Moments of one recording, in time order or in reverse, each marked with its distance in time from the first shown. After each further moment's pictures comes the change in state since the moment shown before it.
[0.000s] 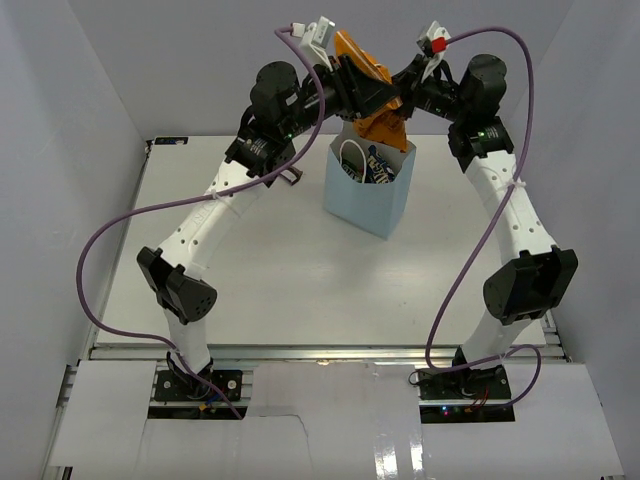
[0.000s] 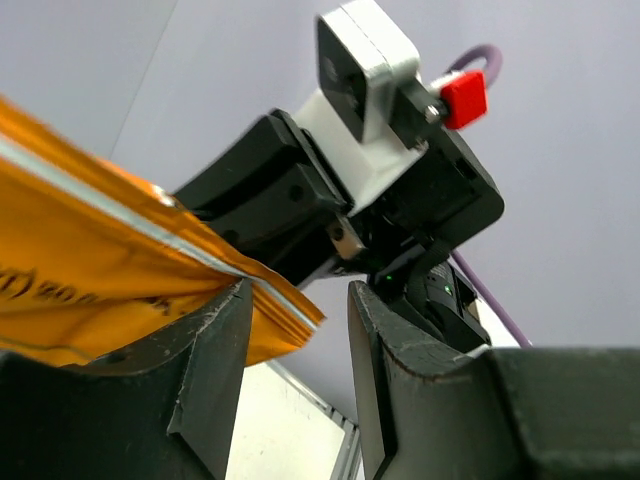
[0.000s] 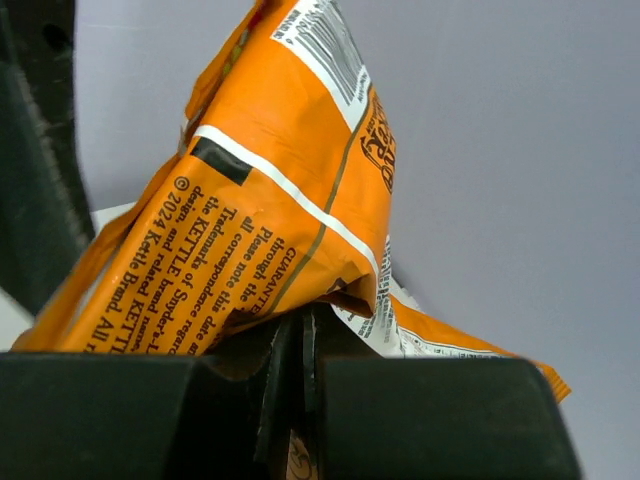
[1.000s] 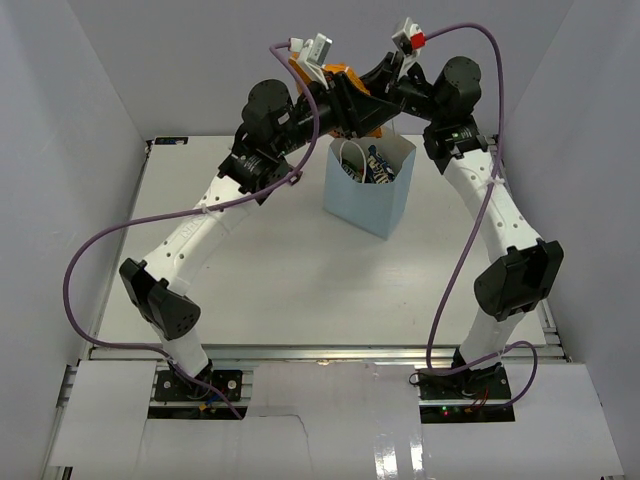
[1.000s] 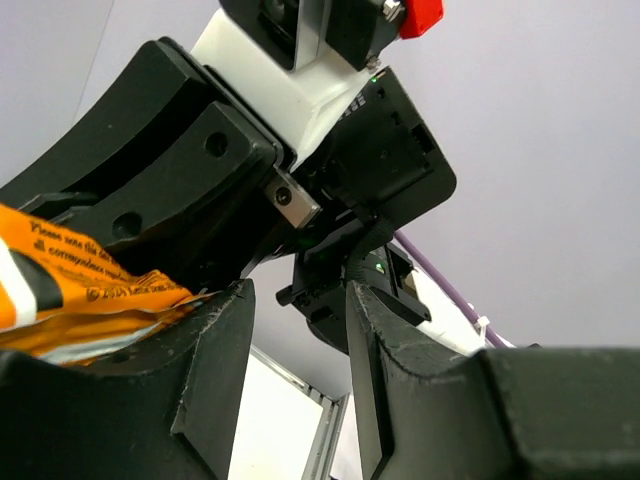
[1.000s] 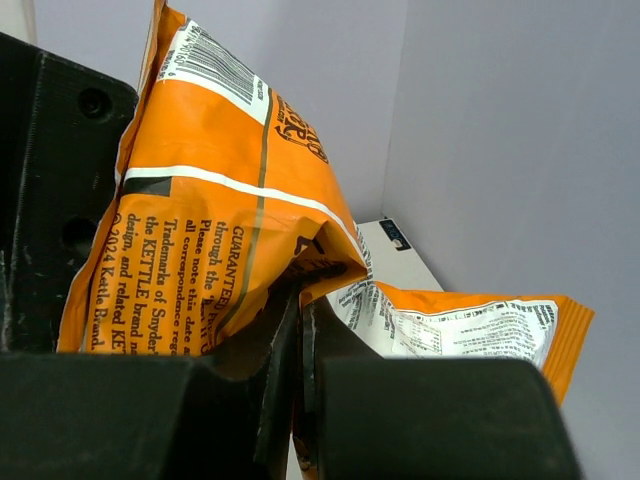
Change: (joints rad) left arm -0.026 -0.134 -0.229 0.113 0.037 -0.008; right arm 0.119 0.063 0.038 0.179 -0.035 0.209
